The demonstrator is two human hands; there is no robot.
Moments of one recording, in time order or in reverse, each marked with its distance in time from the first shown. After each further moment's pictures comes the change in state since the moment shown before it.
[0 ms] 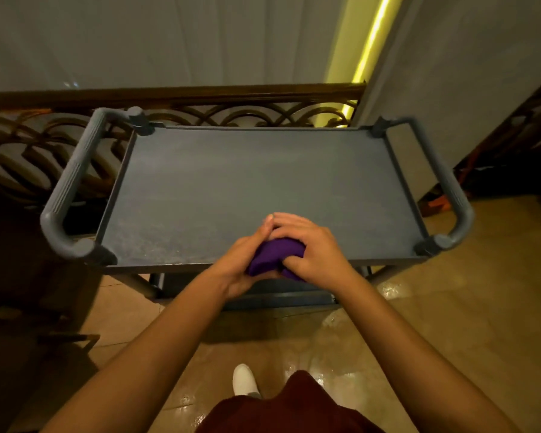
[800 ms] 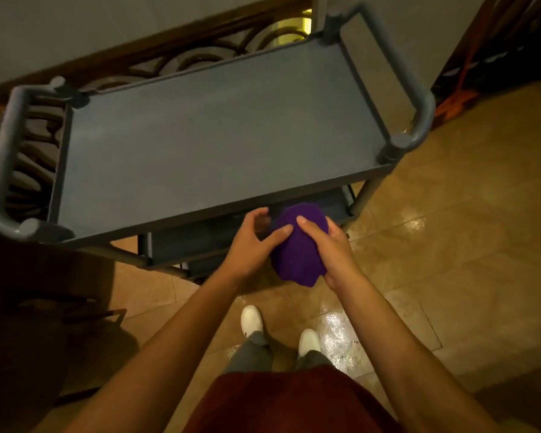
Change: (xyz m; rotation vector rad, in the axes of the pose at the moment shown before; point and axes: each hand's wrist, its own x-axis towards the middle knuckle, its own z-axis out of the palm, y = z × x) left_hand 0.012 -0.139 0.085 0.658 0.204 0.074; right_hand -0.171 0.125 0.031 1.092 0.508 0.845
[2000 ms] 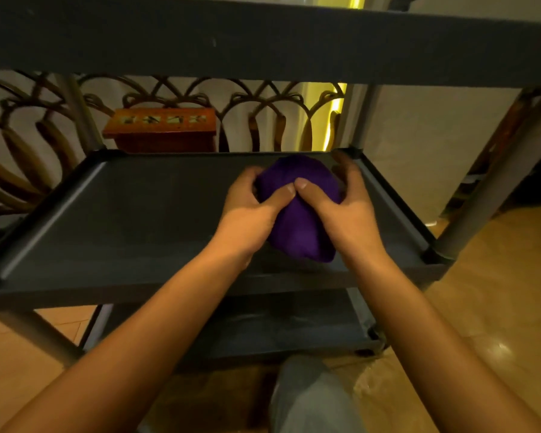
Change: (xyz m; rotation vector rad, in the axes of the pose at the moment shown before) left_hand 0.275 -0.249 0.010 -0.310 0.297 0.730; right_hand 0.290 0.182 -0.007 -0.459 -0.048 -0.917
